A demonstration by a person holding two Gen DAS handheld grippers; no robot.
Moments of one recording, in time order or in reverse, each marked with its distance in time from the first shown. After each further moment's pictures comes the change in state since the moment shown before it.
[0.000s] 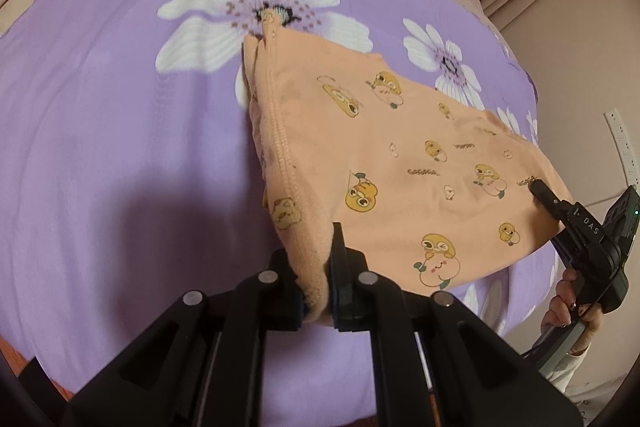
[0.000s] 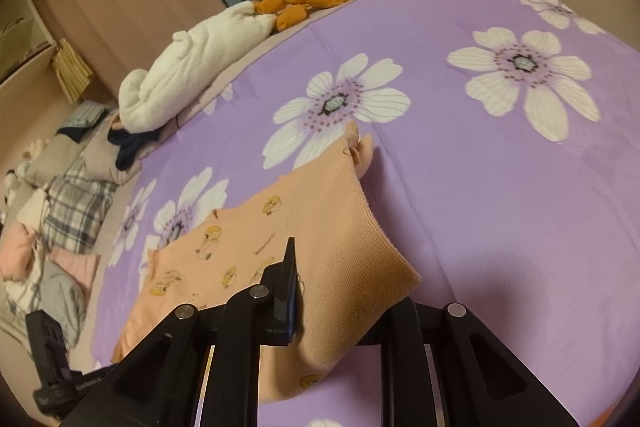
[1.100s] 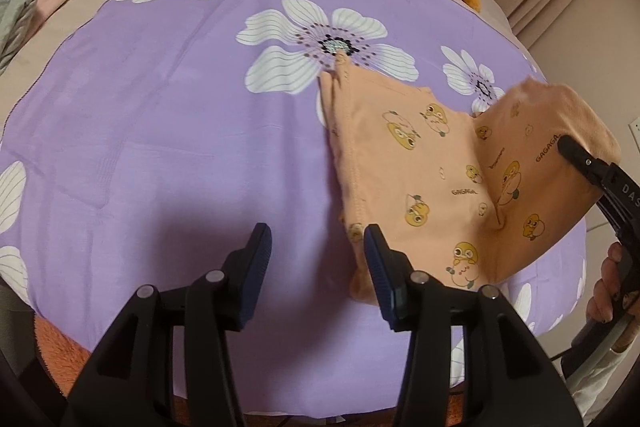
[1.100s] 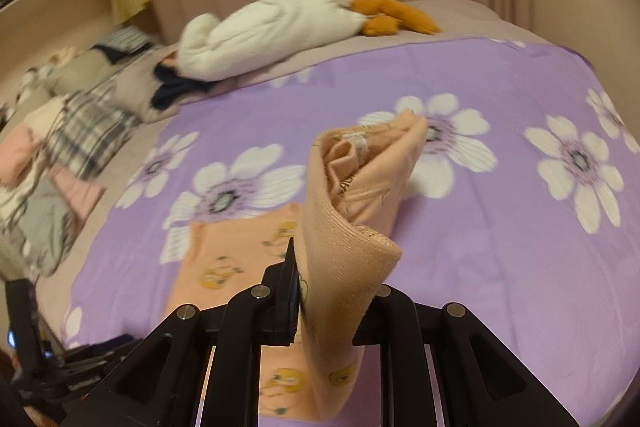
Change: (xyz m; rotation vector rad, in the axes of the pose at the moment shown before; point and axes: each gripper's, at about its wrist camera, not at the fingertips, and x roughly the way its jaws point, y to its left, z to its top) left arm -0.044 0.027 -0.009 -0.024 -0.098 0.146; right arm 0.005 0.121 -0.008 -0.346 0.003 0.006
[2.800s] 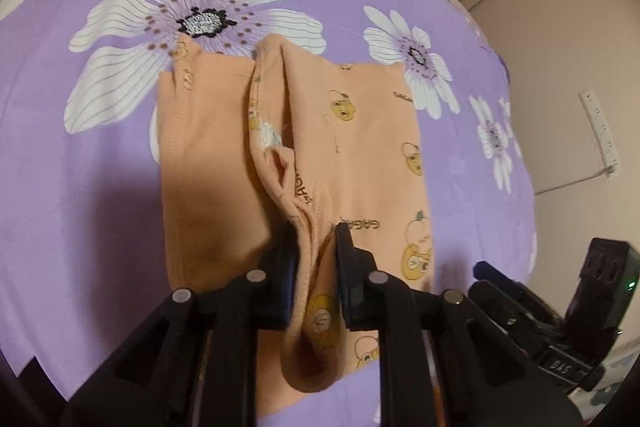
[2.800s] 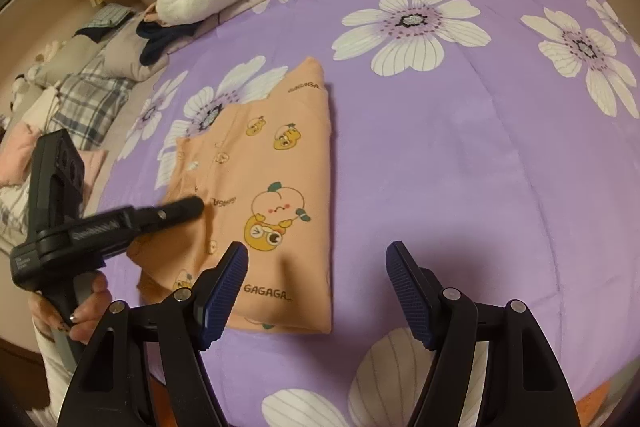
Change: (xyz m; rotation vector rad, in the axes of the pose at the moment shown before) left arm 0.072 -0.064 0.050 0.103 0.155 -0.262; right arm 0.009 -0.040 -0.064 0.149 0.244 0.061
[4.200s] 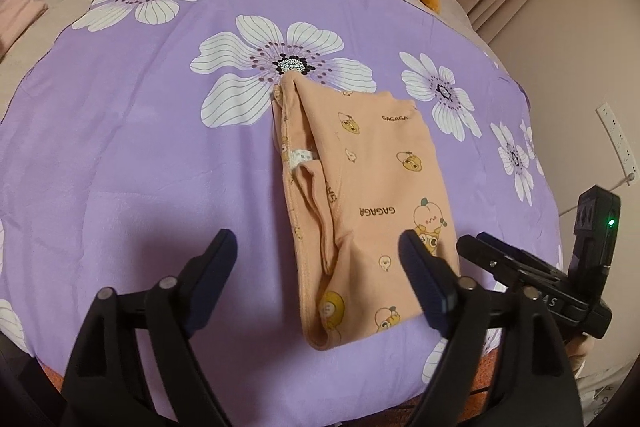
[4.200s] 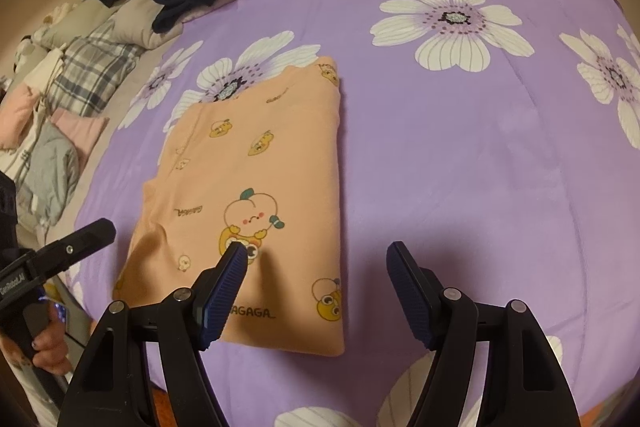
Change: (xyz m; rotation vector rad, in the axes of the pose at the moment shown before) left arm -0.080 0.030 -0.045 -0.006 -0.159 0.130; right arm 0.020 0.034 0.002 -0.111 0.047 -0.013
